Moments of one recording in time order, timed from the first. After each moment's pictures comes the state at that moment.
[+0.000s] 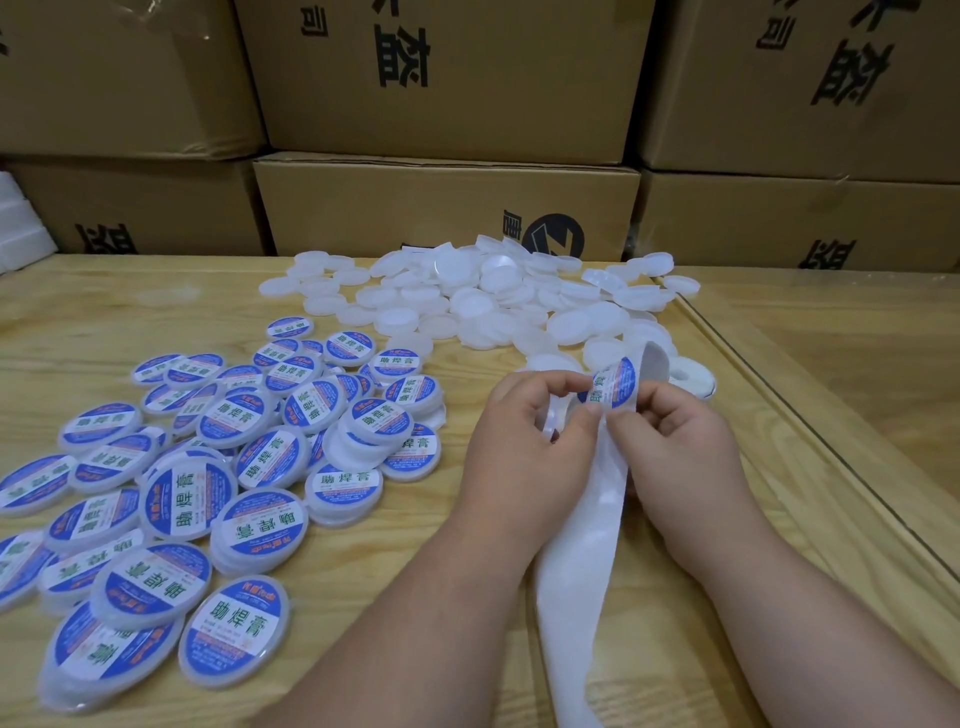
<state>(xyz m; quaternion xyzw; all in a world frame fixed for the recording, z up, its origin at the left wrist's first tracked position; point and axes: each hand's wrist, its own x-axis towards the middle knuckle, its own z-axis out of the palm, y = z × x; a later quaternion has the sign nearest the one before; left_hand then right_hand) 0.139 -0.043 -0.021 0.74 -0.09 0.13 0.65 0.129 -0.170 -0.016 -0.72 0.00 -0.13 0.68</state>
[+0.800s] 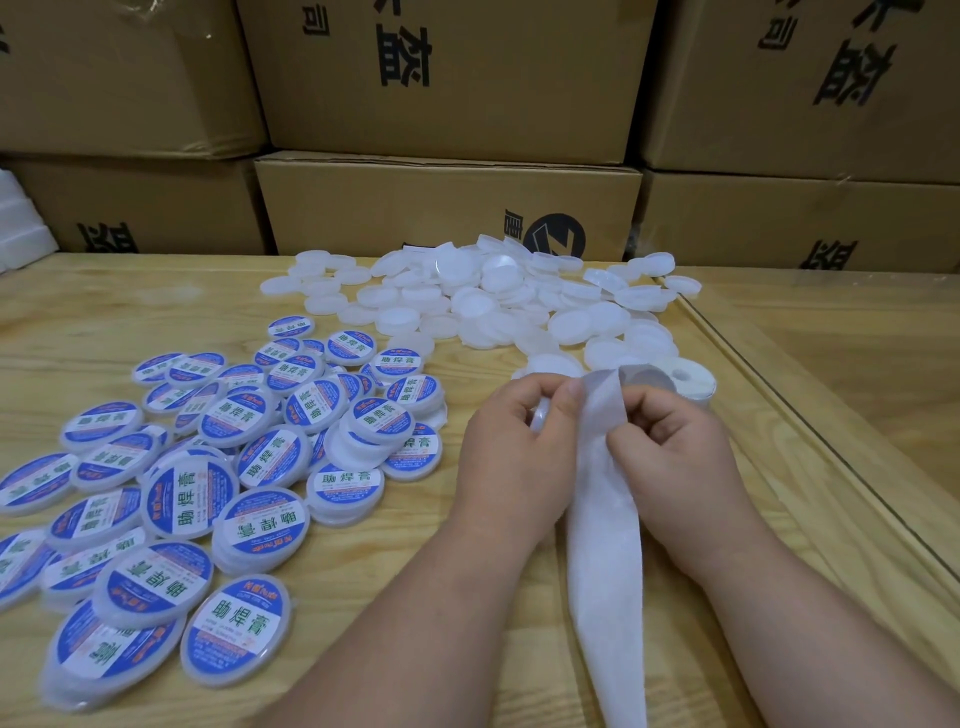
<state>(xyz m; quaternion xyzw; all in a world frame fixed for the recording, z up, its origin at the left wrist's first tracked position) 0.142 -0.042 -0.023 0.72 -0.05 0.15 0.67 0.126 -0.164 -0.015 -0.74 -0.06 -0.15 0.66</state>
